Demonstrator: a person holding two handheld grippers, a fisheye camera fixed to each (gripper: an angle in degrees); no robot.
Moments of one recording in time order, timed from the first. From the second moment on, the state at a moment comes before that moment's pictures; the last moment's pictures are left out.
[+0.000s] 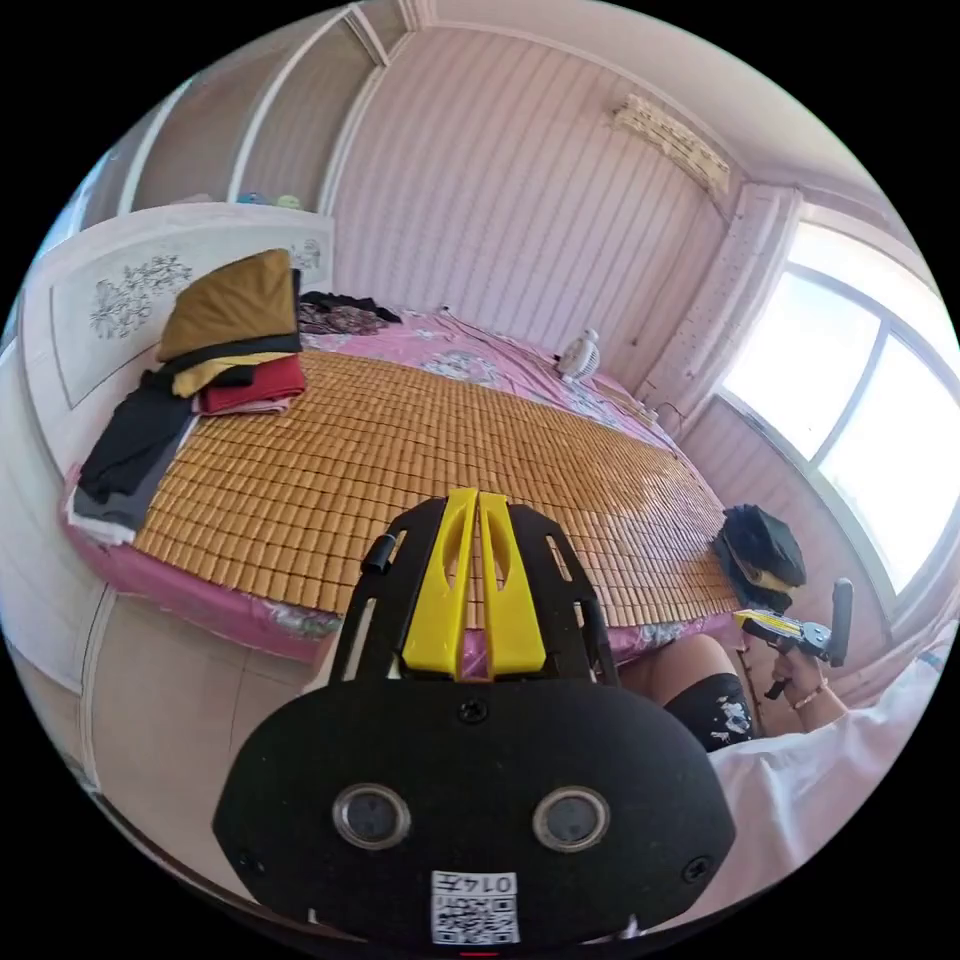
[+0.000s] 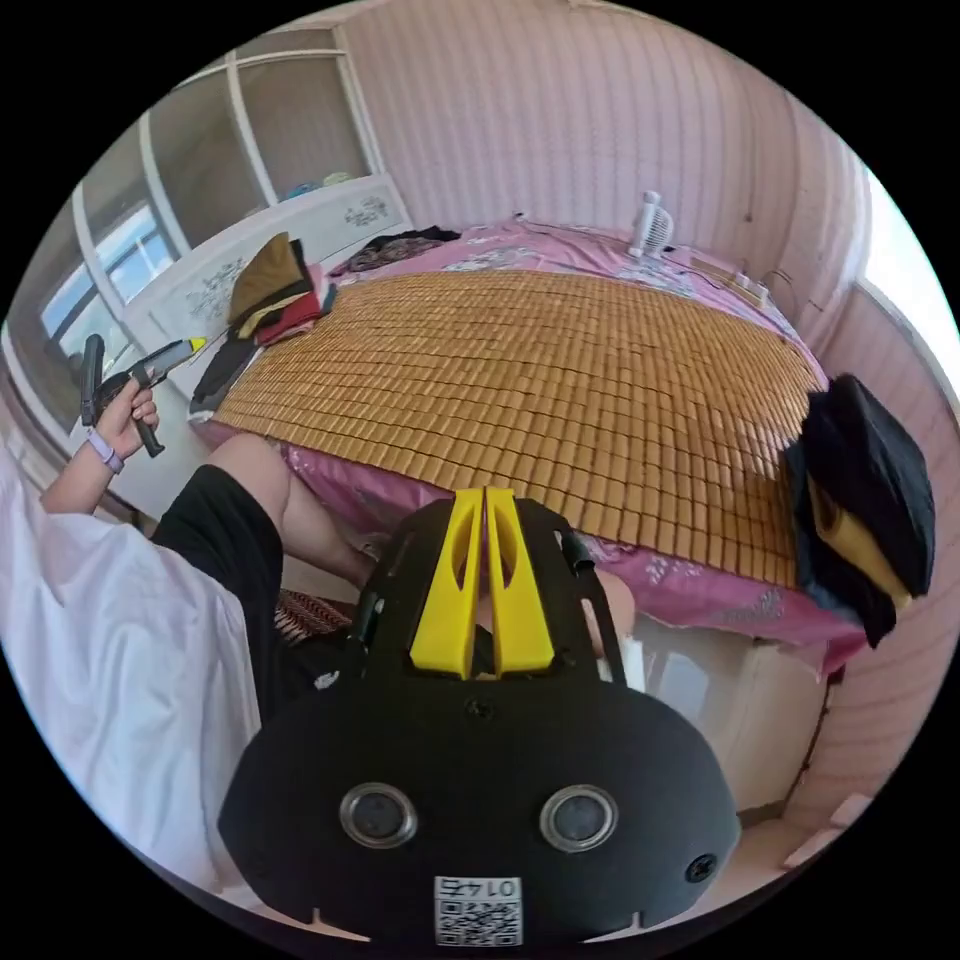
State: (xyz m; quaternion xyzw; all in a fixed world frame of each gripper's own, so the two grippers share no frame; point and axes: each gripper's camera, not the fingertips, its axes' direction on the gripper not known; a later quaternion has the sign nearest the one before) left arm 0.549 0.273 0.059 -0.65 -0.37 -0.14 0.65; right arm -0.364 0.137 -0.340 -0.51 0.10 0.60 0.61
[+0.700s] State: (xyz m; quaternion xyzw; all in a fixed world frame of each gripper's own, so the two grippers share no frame) left arm 0.485 -0.030 -0.345 -0.42 -0.68 -0.16 0.59; right arm -0.469 0.087 0.228 -0.39 -0.31 0.40 0.77
